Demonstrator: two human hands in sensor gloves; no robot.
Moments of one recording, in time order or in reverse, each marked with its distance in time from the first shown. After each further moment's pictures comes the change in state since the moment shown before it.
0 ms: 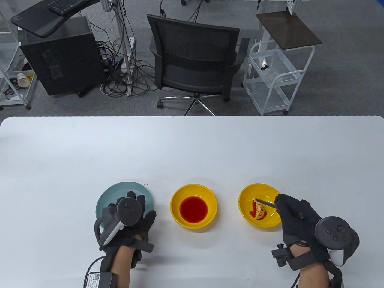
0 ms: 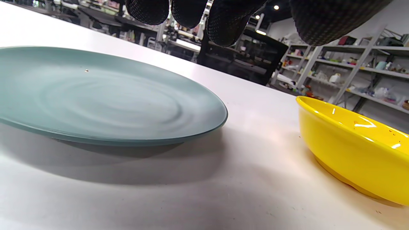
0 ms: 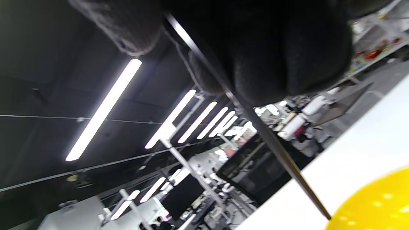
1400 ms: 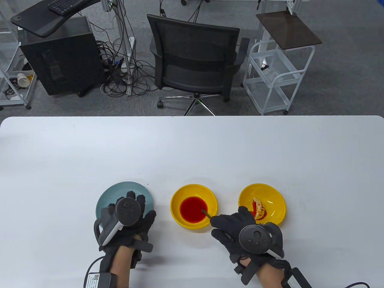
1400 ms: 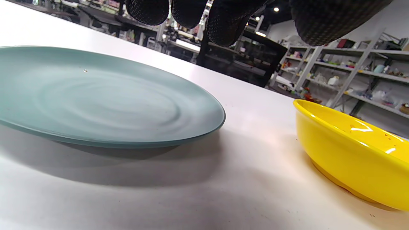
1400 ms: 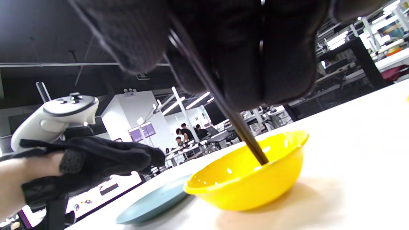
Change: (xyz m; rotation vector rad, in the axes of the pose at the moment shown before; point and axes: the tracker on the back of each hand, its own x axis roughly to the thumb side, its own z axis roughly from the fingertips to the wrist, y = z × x) left_hand -0.001 0.000 0.000 -0.001 -0.002 0.013; right_hand 0.036 0.132 0.027 0.432 -0.290 0.197
